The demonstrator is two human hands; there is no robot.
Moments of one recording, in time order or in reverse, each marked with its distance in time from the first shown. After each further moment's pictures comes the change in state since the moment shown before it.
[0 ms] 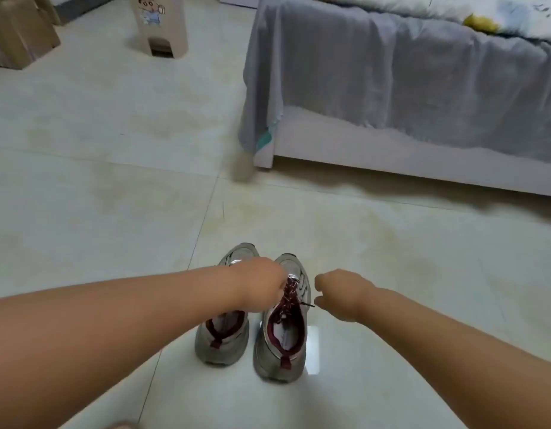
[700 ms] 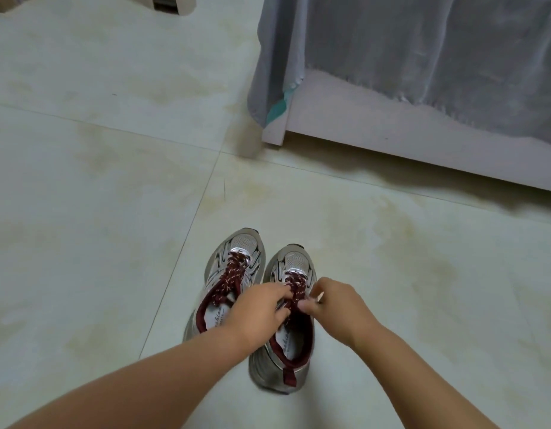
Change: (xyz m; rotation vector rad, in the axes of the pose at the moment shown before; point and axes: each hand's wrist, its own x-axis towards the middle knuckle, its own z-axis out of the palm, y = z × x) left_hand 0.049 -0.016 0.117 -0.548 0.429 -0.136; right_hand 0.046 -0.007 0.057 0.610 0.152 0.147
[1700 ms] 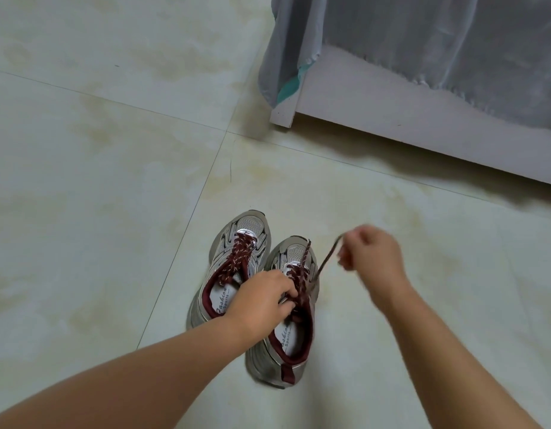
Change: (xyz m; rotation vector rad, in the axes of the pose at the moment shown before) left_hand -0.016 0.001 -0.002 -0.027 0.018 0.028; right_hand 0.004 -0.018 -0.034 0.604 0.414 0.000
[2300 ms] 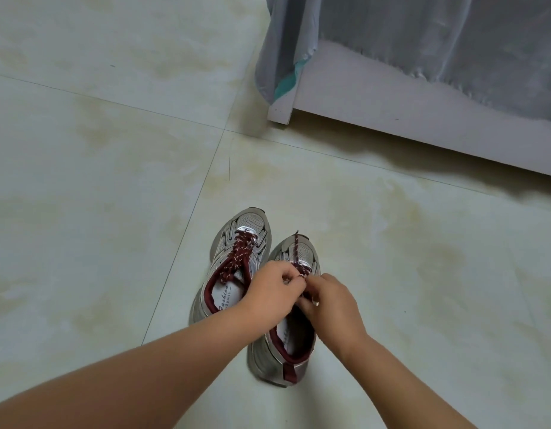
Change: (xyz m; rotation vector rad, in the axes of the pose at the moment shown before) left_hand 0.002 0.027 -0.009 -0.511 0.060 -0.265; right_hand -0.047 0.059 0.039 -0.596 -0.278 -0.242
